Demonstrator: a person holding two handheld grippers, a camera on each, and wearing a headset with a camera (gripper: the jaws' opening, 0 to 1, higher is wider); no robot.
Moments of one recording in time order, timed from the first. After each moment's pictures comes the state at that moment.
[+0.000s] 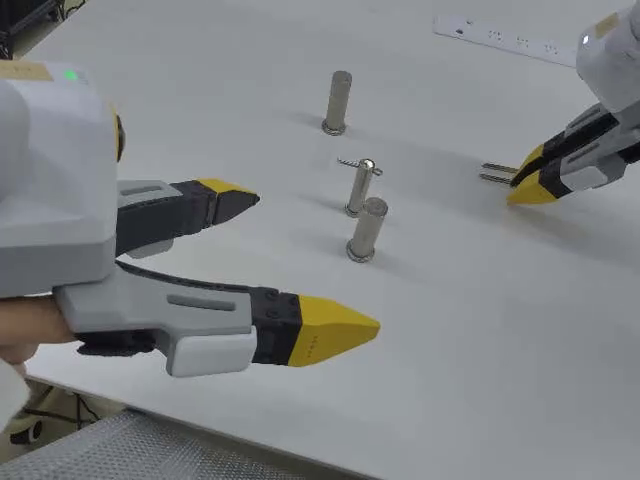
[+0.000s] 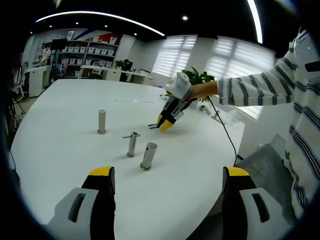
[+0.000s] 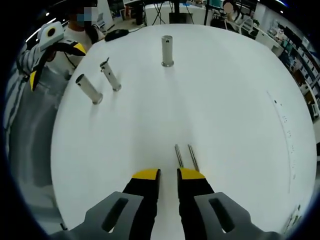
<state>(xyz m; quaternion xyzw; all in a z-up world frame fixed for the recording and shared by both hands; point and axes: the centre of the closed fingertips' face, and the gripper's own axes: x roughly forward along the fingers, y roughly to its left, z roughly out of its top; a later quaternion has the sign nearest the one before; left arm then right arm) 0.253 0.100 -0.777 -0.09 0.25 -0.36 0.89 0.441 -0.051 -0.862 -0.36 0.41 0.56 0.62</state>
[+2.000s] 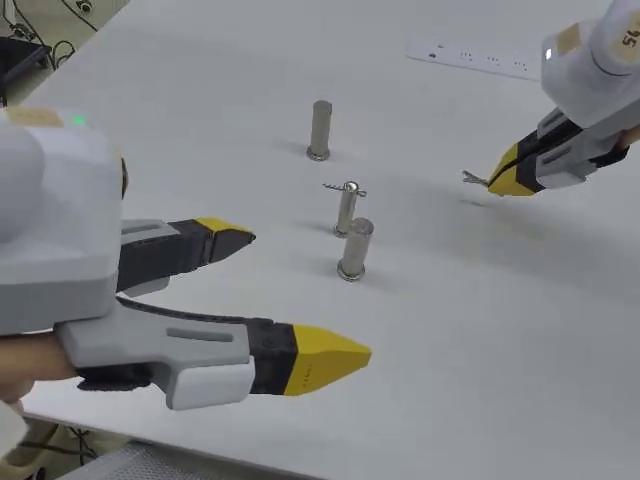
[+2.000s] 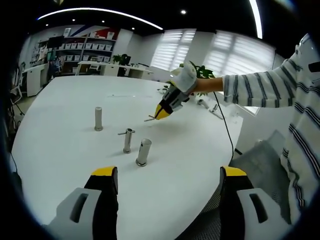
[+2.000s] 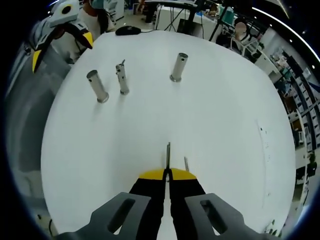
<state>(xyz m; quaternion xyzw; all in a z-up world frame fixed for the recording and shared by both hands) 0.246 0.094 -0.773 -0.08 0.27 -0.37 0.89 0.431 -0.042 -0.831 -0.44 0.32 0.56 0.63</state>
